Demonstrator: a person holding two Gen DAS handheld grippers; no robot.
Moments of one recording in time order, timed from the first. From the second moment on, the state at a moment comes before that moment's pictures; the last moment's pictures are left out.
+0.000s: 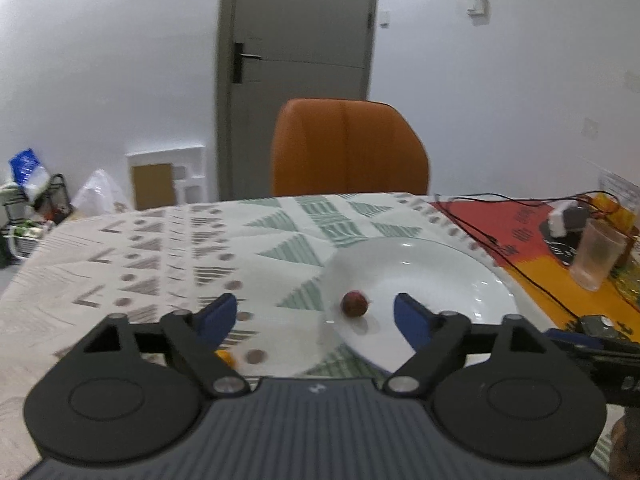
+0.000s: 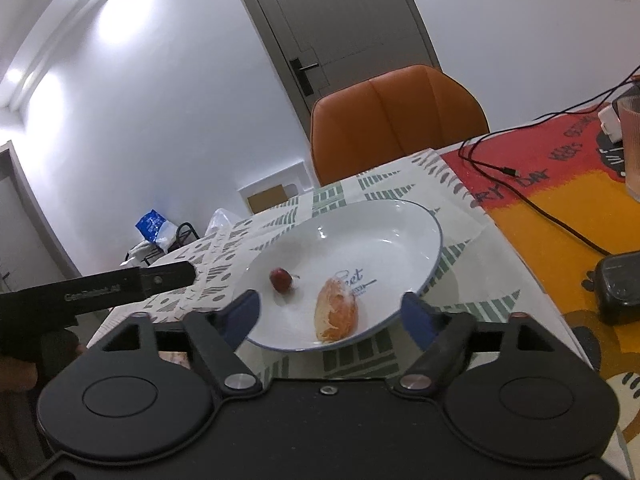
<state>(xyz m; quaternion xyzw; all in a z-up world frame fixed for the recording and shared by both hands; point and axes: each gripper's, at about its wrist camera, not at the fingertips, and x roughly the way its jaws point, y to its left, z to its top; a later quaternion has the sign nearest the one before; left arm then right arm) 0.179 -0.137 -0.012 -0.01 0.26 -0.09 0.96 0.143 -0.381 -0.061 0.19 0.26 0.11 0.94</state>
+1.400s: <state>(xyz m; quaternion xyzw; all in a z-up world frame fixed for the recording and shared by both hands) 0.116 -0.019 -0.010 -0.07 0.25 0.01 0.97 0.132 -0.302 -0.046 0.12 0.26 0.16 0.95</state>
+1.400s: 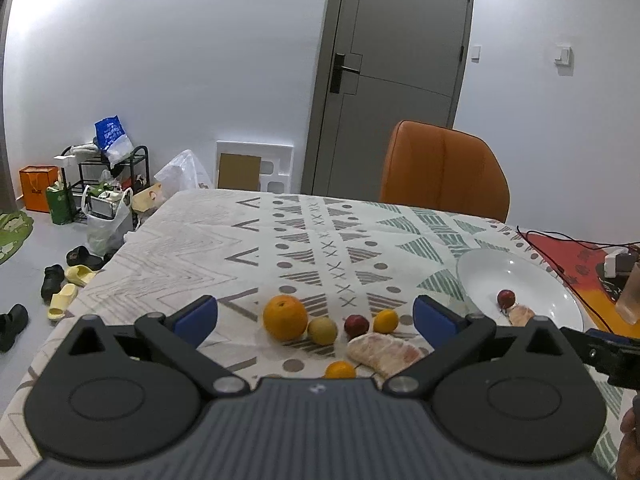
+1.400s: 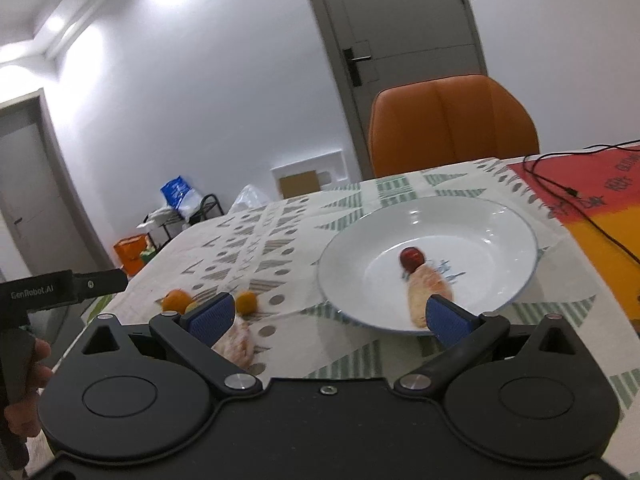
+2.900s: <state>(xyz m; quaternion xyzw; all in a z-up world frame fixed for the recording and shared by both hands) 0.102 0.041 -0.062 -0.12 0.31 -0.01 0.94 0.145 -0.175 -0.082 0.08 0.36 0.32 0.88</state>
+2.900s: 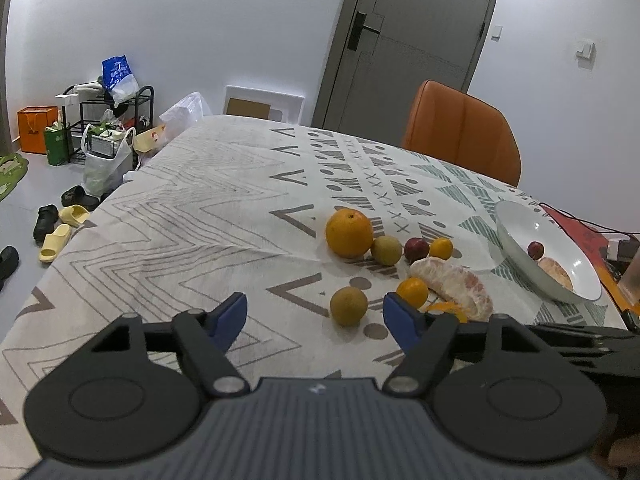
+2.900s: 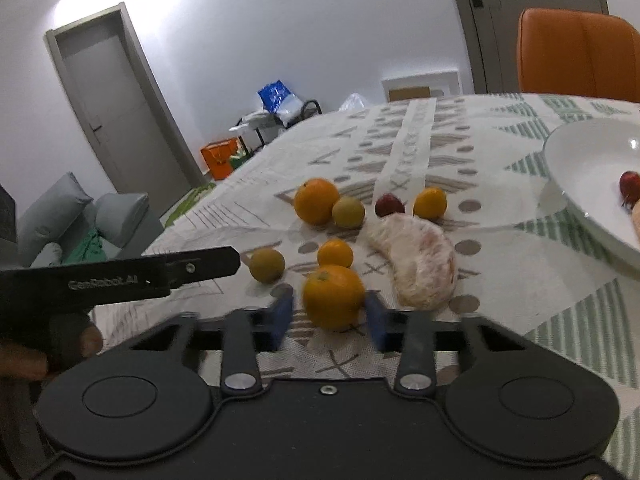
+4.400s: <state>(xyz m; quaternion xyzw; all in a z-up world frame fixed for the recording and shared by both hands) 0.133 -0.012 -0.058 -0.08 0.30 -0.04 0.95 0.144 -0.261 -0.068 0.13 0.33 0.26 0.90</state>
